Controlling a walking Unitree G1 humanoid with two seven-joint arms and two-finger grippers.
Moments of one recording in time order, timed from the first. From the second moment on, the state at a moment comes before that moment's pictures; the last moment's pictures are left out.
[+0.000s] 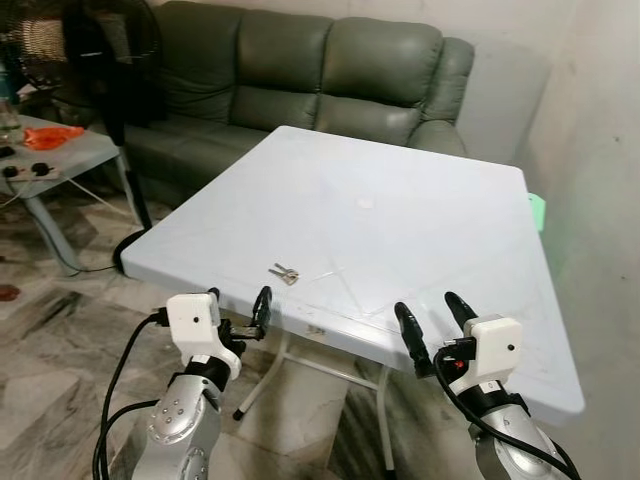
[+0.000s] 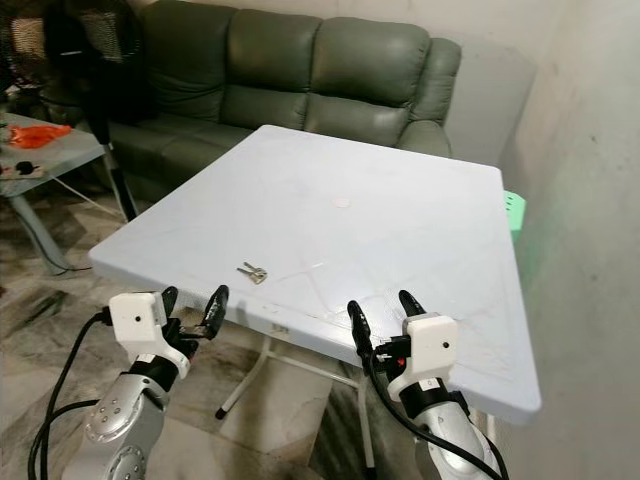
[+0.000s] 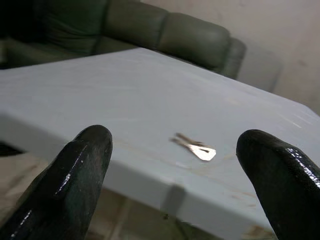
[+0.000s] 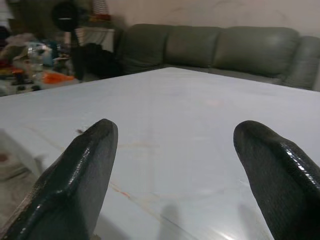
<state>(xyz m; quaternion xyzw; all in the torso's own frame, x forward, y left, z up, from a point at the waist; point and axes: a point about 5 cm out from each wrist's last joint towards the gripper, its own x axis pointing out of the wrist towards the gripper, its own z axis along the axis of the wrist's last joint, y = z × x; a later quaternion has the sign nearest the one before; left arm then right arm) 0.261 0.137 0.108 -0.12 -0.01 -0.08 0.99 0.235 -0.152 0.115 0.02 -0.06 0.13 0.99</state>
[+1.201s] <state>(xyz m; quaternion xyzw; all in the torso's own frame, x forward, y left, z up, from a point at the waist) 0.263 0.134 0.107 -0.13 0.00 -0.08 0.99 0.234 -0.154 0.113 0.02 -0.05 0.13 0.99</state>
